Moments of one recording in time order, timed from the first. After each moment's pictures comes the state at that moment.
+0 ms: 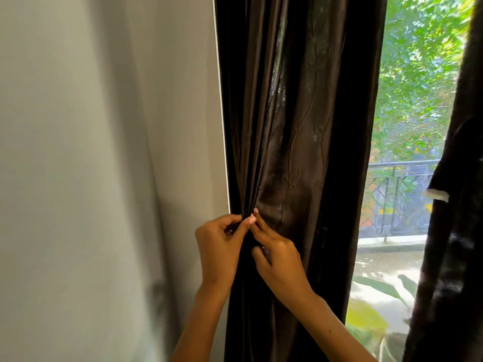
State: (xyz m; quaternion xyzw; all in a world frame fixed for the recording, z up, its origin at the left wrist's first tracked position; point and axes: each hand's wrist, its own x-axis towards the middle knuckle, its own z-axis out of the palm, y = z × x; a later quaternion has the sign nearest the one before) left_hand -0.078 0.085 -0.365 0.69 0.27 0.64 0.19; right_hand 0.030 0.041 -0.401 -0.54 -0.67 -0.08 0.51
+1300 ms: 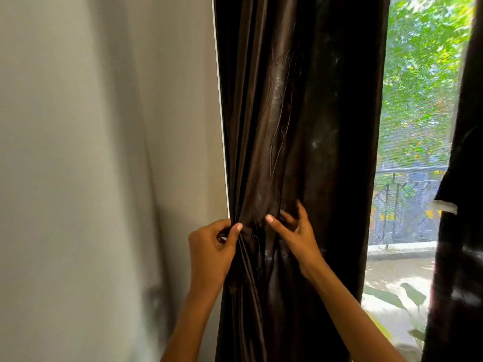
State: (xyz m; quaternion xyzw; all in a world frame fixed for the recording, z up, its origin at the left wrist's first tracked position) left_hand -0.088 0.105 -0.362 0.70 0.28 0.64 0.13; right_hand 0.074 0.065 -0.363 -0.46 -0.43 0.27 0.73
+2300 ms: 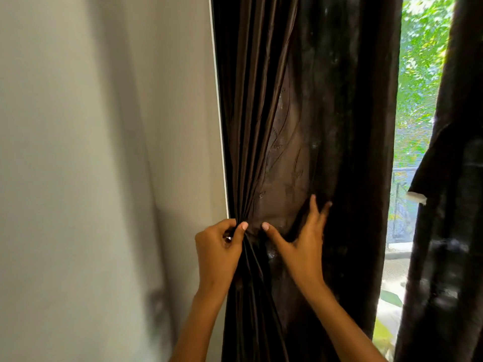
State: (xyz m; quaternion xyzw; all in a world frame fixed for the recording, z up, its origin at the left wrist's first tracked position) left_hand -0.075 0.104 -0.367 0.70 0.30 0.64 0.13; right_hand 0.060 0.055 -0.385 -0.60 -0.45 -0.04 0.66
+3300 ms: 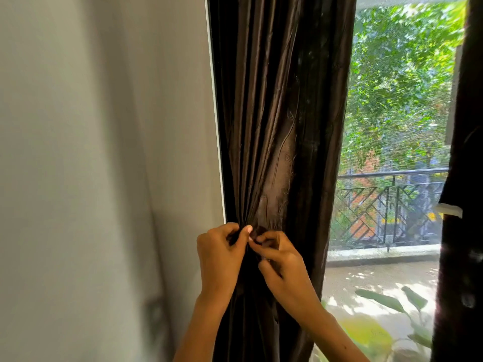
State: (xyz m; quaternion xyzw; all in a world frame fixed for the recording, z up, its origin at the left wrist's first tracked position) left_hand -0.061 0.092 -0.359 0.71 0.29 0.63 0.11; right_hand 0.056 0.038 -0.403 -0.51 -0.64 -0.05 0.57
